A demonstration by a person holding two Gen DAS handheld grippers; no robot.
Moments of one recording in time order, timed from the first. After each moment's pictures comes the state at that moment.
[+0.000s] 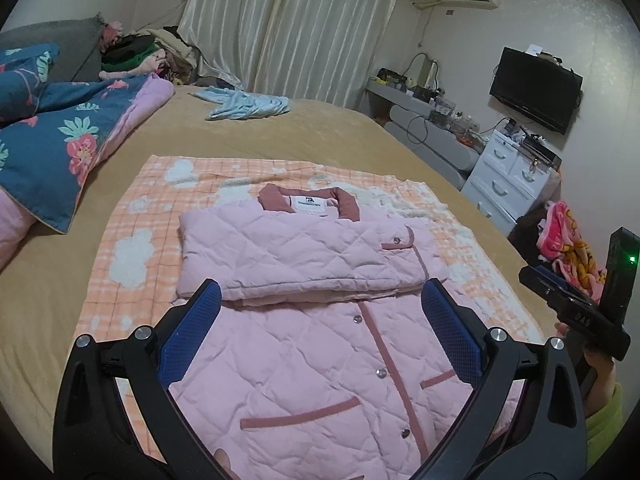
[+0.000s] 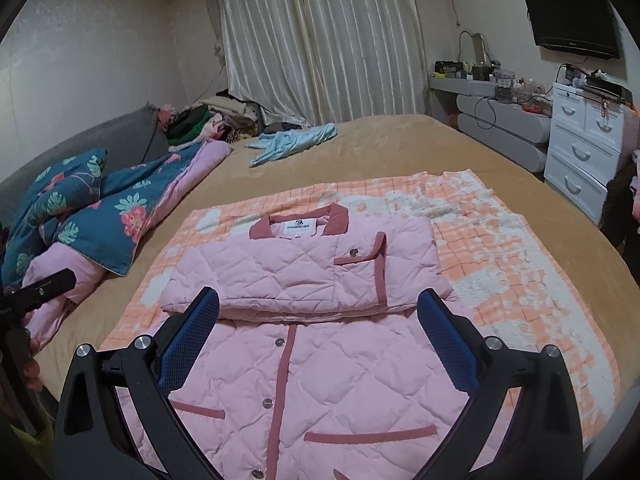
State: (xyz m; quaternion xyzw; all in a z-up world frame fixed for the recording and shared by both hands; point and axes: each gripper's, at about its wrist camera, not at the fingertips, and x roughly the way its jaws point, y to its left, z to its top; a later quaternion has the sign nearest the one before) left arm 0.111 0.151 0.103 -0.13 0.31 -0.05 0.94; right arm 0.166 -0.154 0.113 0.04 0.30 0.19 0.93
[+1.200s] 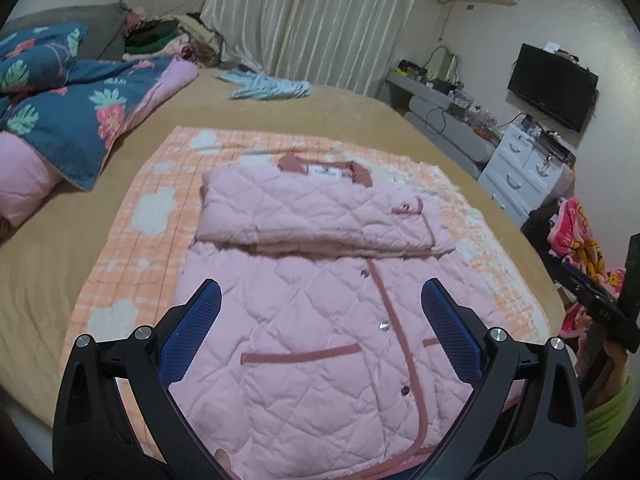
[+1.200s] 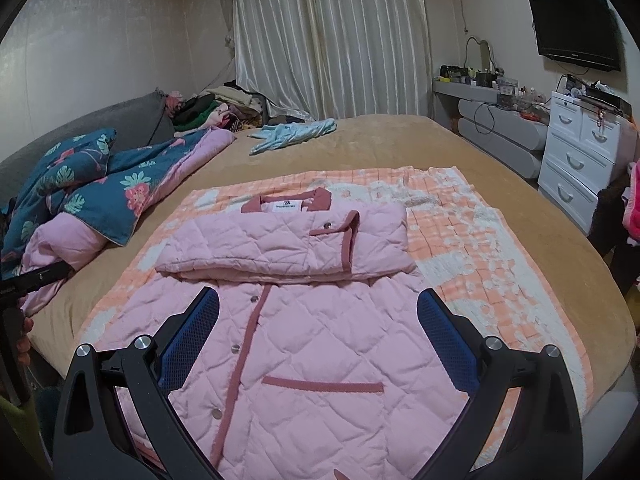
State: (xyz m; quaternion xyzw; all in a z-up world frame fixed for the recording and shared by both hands) left arm 0.057 0.136 0.073 -0.14 0.34 -0.01 0.93; right arm 0.114 -0.203 0.098 0.01 0.30 0.19 0.93
